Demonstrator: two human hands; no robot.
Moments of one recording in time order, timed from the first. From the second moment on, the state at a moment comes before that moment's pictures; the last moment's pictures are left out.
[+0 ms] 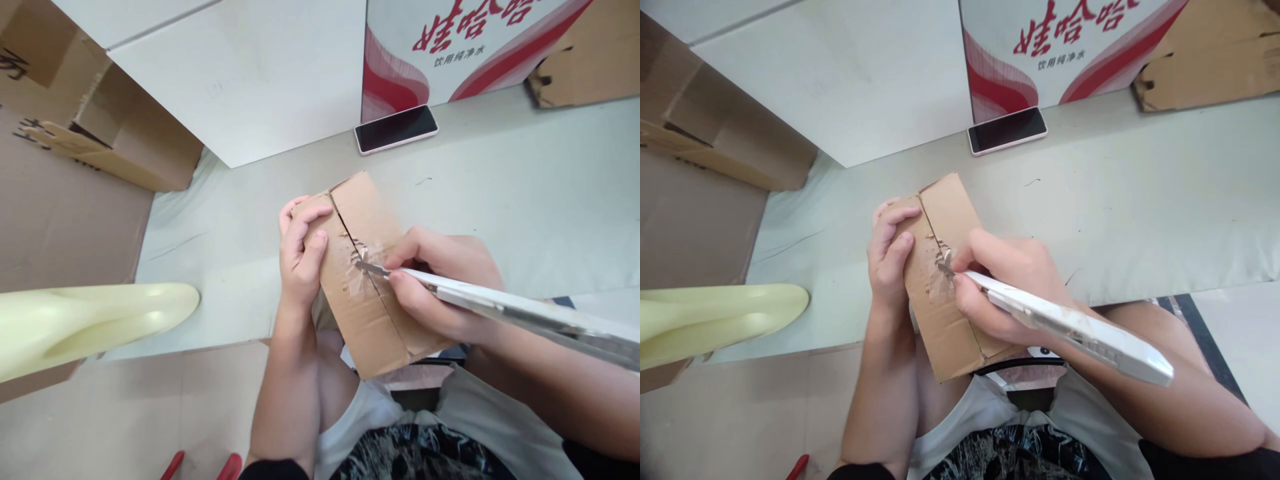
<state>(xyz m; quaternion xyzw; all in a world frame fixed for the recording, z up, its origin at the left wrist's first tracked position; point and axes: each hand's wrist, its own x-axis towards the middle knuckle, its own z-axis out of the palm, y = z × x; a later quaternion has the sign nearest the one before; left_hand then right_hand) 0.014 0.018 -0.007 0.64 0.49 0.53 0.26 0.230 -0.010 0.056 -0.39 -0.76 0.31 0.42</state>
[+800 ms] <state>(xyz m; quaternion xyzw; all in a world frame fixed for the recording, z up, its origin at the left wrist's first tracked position) 0.015 0.016 -0.003 0.66 0.49 0.51 0.26 0.235 -0.014 0.070 -0.45 -0.74 0.36 0.36</state>
